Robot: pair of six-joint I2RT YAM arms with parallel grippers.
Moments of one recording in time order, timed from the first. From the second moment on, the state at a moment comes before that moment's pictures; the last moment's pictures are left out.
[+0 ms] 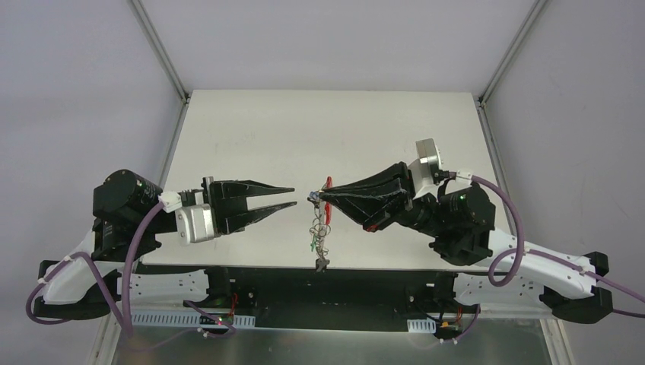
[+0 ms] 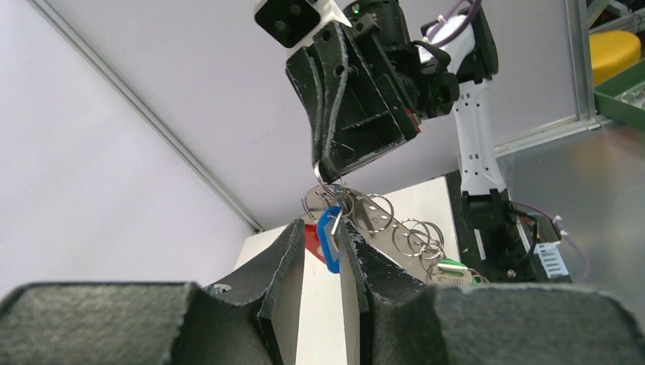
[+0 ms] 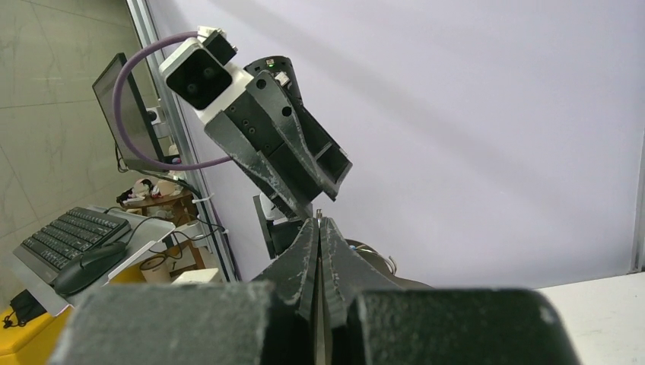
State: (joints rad) left arm -1.26 0.76 1.39 -0.38 0.24 0.48; right arm 1.30 0.91 1.05 0.44 -0.14 0.32
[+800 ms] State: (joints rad) left arm -1.26 0.77 1.28 -0.07 0.26 0.24; right arm 1.30 0.98 1.01 0.74 -0.22 0.12
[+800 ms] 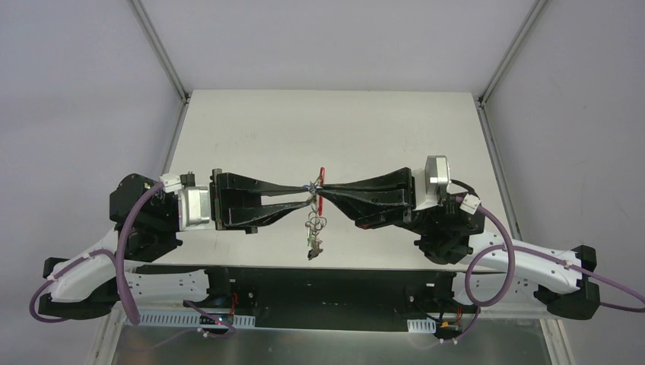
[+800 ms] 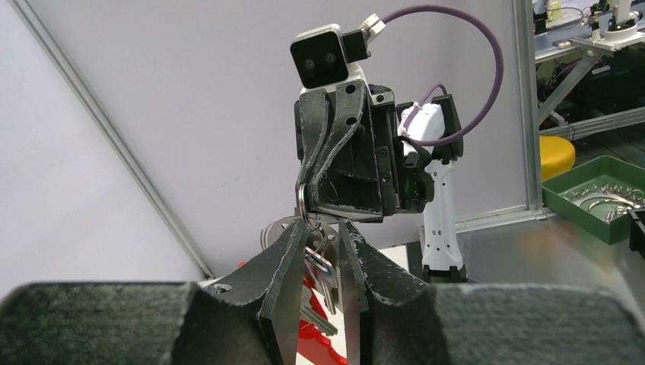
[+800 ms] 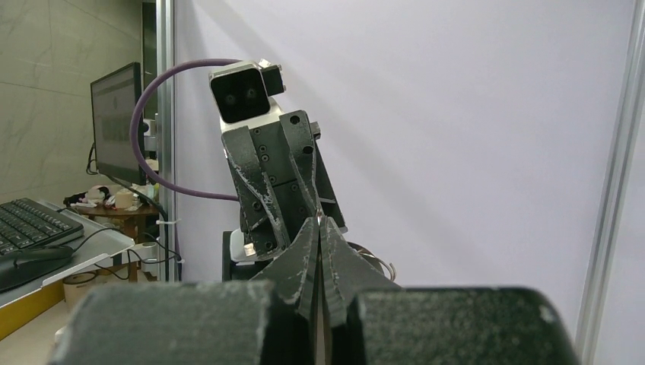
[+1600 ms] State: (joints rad) left arm -1.26 0.79 1.27 -0.04 0.27 0.23; right arm 1.31 1.00 1.00 0.76 -0.25 0.11
